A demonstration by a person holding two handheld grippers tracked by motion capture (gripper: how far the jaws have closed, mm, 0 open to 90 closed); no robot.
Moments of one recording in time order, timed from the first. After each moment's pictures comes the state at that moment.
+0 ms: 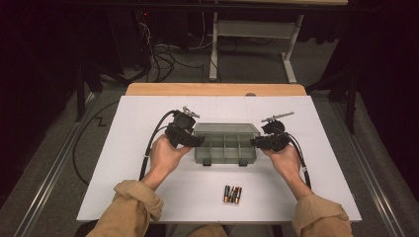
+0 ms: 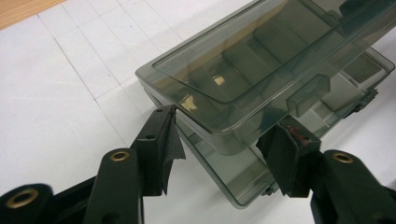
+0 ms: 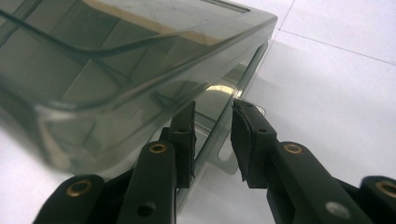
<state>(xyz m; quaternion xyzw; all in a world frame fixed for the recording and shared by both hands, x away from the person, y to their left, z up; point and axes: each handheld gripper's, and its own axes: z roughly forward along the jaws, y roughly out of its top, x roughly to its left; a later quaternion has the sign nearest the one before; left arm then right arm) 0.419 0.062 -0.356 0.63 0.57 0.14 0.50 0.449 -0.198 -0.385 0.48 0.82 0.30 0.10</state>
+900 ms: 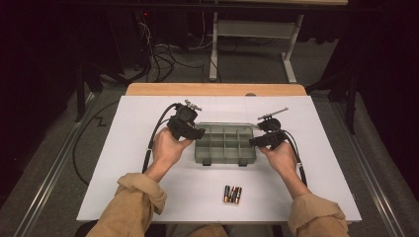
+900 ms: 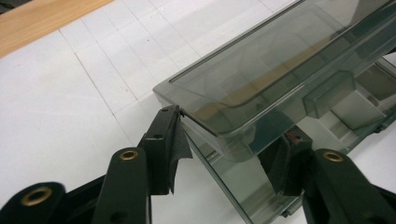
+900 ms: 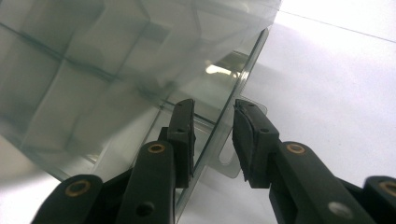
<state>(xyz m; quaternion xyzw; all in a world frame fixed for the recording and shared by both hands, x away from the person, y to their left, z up) 0.438 0.058 -0.349 0.63 0.57 0.17 0.49 0.459 -0.188 -0.383 0.51 0.82 0.25 0.08</state>
